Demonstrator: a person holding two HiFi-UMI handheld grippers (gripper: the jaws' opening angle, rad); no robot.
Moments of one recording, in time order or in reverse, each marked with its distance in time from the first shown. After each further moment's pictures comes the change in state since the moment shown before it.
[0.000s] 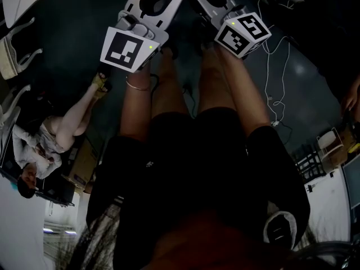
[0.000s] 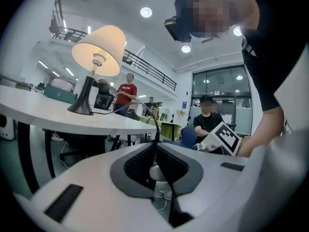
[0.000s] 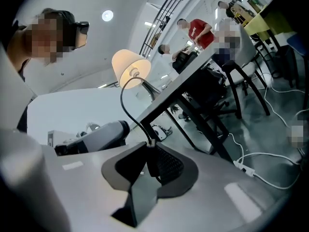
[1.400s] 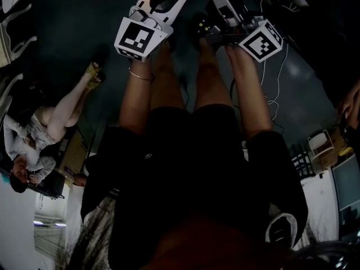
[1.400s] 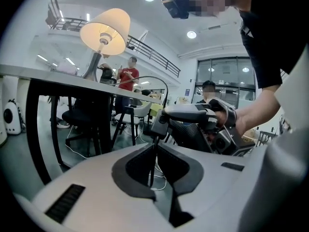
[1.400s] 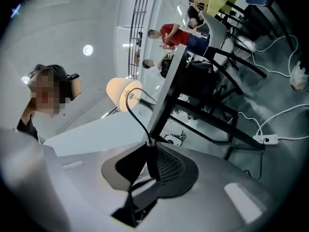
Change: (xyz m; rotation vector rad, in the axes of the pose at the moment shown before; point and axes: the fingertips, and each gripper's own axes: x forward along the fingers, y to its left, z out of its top) left arm -0.016 0.008 -0.091 -0.051 0.156 0.055; right arm -0.021 0.001 0.011 0.346 -0.161 0.136
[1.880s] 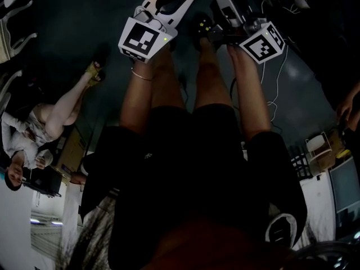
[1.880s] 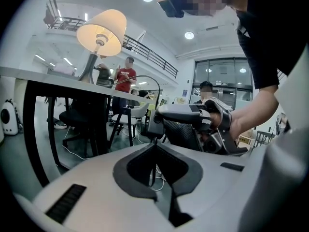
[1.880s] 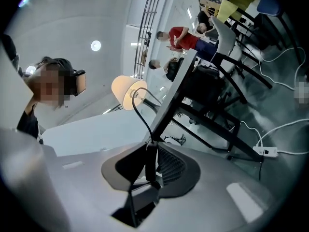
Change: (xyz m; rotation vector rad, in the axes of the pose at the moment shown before) left arm 0.000 -0.014 0.002 0.012 -0.005 -0.028; right arm -0.003 0.004 0.005 -0.097 -0.009 0.009
